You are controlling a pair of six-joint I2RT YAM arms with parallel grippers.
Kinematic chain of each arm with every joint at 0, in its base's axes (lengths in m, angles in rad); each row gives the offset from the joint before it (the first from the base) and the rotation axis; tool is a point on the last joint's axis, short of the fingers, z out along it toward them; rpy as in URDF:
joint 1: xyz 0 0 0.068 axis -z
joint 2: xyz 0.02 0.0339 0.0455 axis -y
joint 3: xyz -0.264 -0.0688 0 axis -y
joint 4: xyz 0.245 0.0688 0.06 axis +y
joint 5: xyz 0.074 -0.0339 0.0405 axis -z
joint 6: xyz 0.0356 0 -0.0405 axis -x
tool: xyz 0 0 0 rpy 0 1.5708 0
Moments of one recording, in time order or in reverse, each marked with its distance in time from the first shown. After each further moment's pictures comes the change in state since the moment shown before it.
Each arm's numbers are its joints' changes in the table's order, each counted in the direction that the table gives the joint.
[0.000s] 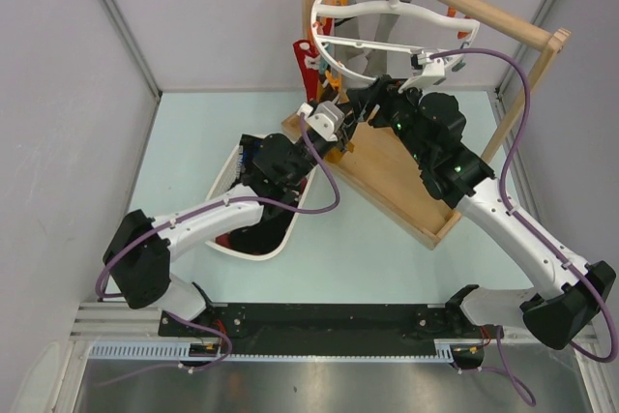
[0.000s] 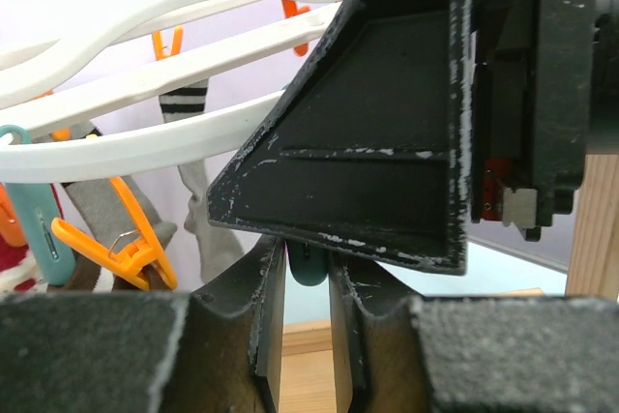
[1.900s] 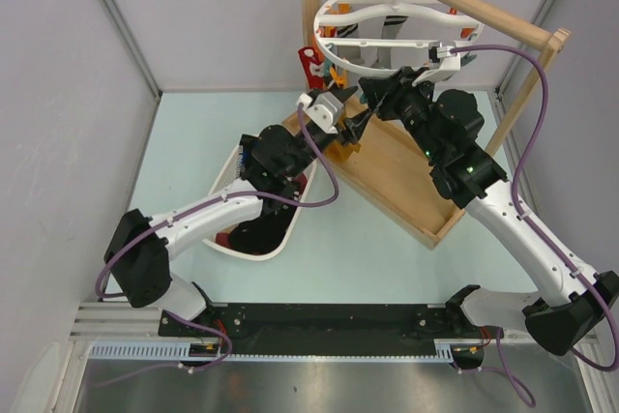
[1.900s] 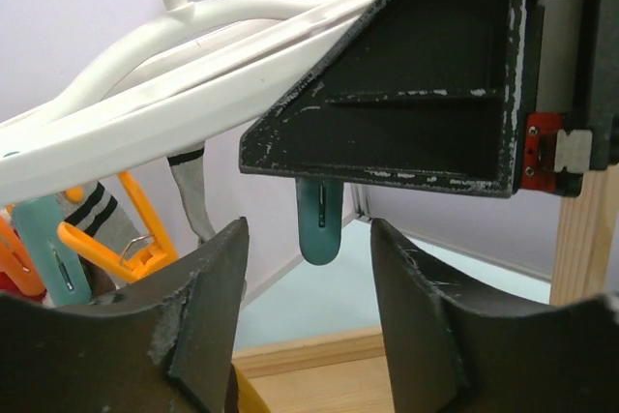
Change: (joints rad) left arm -0.017 -0.004 0.070 0.047 0.042 0.024; right arm 0.027 0.032 0.027 -0.024 -0.060 -0.039
